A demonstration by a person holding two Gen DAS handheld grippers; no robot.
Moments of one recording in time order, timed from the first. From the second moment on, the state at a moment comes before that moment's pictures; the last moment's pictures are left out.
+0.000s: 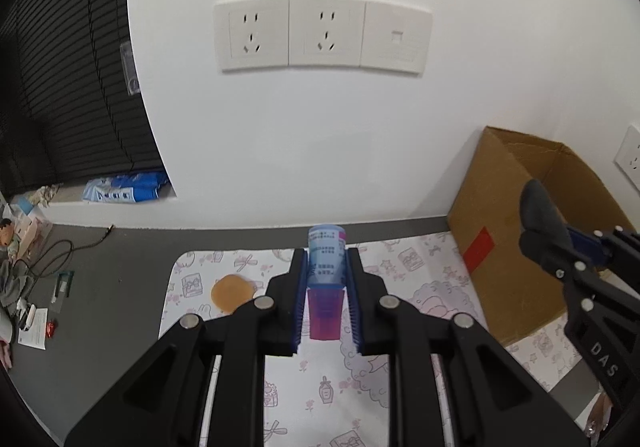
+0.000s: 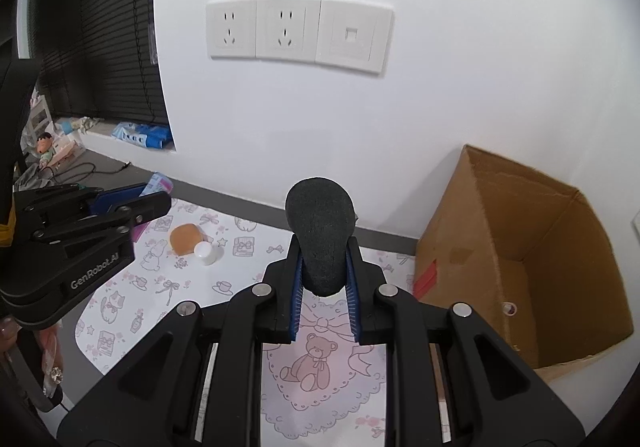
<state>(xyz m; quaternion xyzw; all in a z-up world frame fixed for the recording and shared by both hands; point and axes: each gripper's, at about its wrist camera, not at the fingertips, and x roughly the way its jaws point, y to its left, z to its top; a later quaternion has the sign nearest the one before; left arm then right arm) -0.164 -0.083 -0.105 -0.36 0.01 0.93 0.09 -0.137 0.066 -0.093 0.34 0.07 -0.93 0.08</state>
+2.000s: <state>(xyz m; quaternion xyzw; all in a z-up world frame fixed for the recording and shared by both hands) -0.166 0.143 -0.047 -0.31 0.08 0.92 0.22 -0.094 0.261 -0.048 0.30 0.03 -0.95 -0.04</state>
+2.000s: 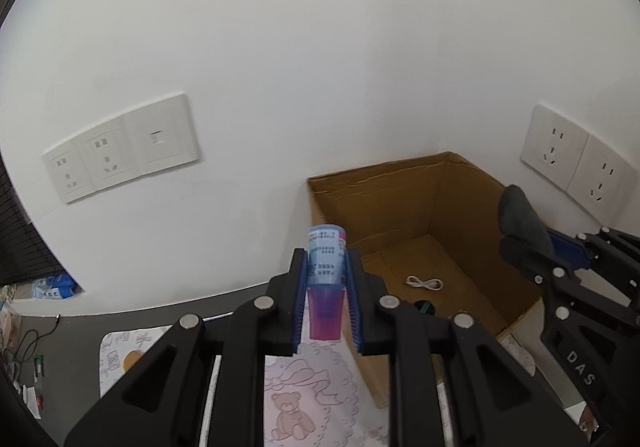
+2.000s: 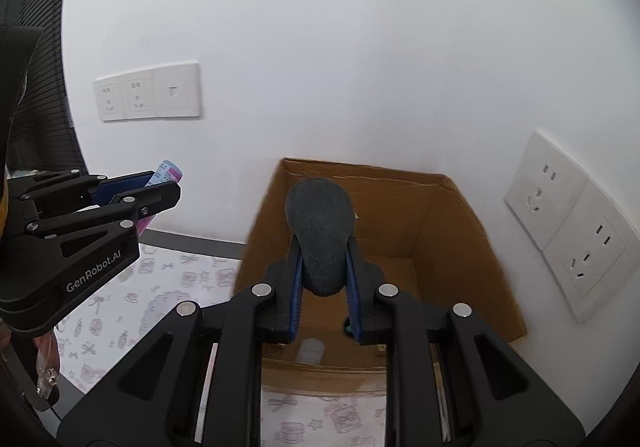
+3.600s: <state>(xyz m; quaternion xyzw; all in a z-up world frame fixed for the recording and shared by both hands) -0.220 0.241 -0.113 -0.43 0.12 0.86 0.23 -0.145 0.357 -0.094 0.34 0.01 -0.93 -0.11</state>
